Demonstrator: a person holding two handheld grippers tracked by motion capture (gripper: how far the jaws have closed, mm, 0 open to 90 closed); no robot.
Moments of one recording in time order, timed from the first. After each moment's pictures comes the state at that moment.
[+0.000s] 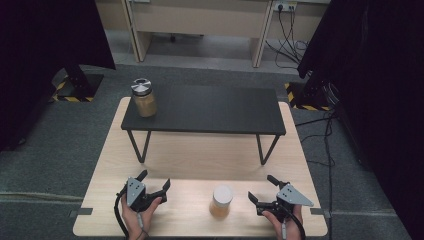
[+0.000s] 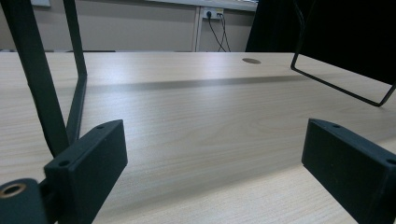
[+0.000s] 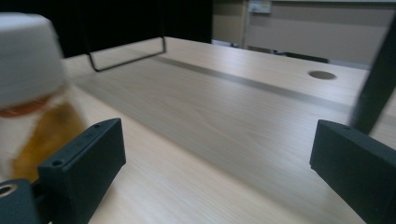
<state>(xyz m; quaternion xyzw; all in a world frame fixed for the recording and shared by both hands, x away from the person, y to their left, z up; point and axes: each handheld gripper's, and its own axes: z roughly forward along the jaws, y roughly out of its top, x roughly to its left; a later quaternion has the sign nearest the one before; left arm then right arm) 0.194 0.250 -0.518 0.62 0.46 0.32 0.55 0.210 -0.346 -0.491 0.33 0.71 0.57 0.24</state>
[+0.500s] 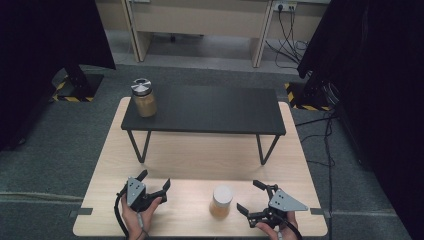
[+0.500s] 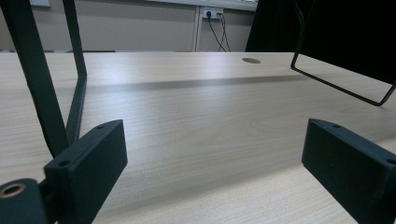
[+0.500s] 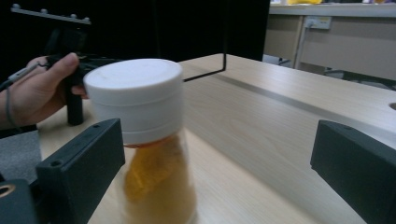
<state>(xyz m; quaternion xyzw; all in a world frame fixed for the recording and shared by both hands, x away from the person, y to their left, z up) 0.194 0.250 -0.518 0.62 0.46 0.32 0.55 0.209 -0.333 -0.479 0.25 0.73 0.61 0.19</state>
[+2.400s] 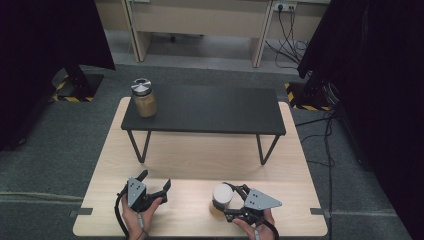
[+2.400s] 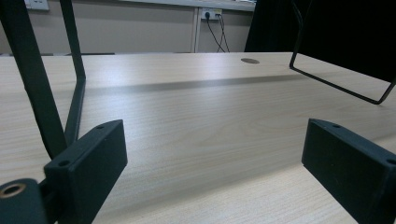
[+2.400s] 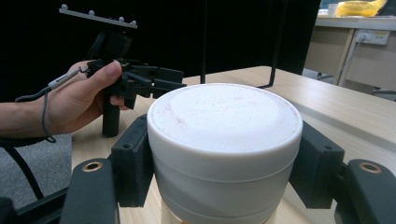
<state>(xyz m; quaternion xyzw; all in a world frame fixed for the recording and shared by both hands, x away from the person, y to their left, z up) 0.193 0.249 -0.518 0.62 0.45 0.32 0.55 0.235 -0.285 -0.487 0.19 0.74 0.63 0.15</state>
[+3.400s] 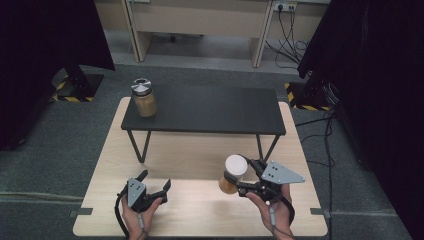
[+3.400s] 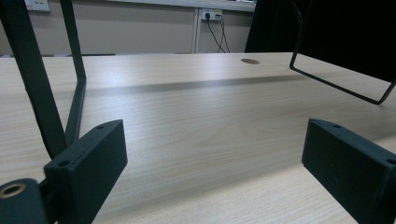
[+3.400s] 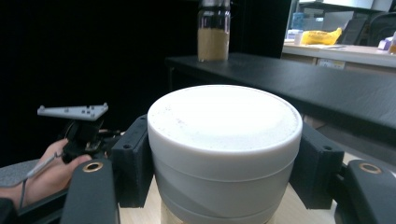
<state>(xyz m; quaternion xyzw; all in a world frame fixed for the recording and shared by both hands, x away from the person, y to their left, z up) 0.193 0.249 -0.519 0.62 0.45 0.32 0.55 0.249 -0.301 -0.388 0.21 0.71 0.64 0.19</state>
